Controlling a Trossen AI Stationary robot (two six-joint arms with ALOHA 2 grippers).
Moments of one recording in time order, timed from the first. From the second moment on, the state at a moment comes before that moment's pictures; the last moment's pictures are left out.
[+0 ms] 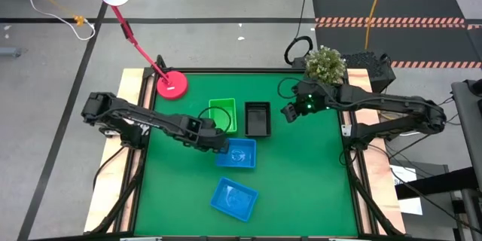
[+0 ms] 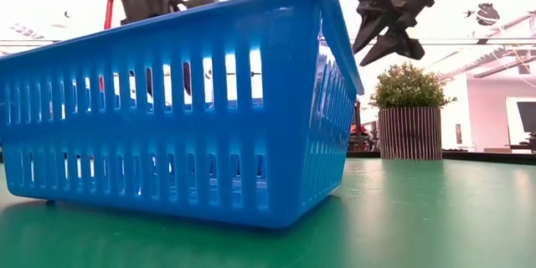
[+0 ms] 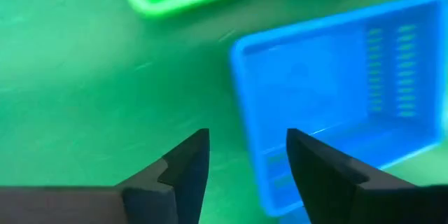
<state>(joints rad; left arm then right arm) -0.15 1.57 1.09 -0.75 -0.07 -1.46 -0.27 1.11 0.90 -0.60 -0.04 0.75</state>
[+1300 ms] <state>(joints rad) -0.21 1.69 1.09 -0.64 -0.01 -1.65 -0.27 1.04 0.90 -0.66 -0.03 0.59</state>
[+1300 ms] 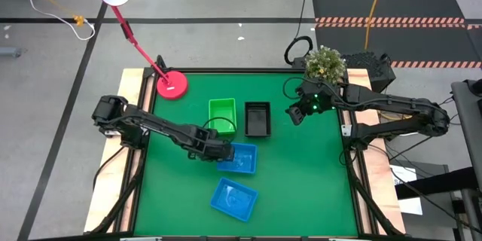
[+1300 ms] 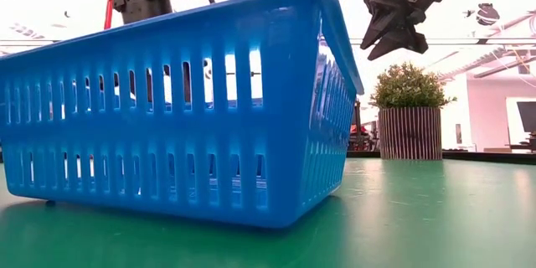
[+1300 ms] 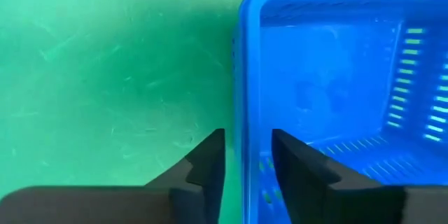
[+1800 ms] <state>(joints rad) -0.34 1.55 1.09 -0.55 0.04 -1.69 -0.27 1.04 0.90 -0.72 -0.06 0.54</state>
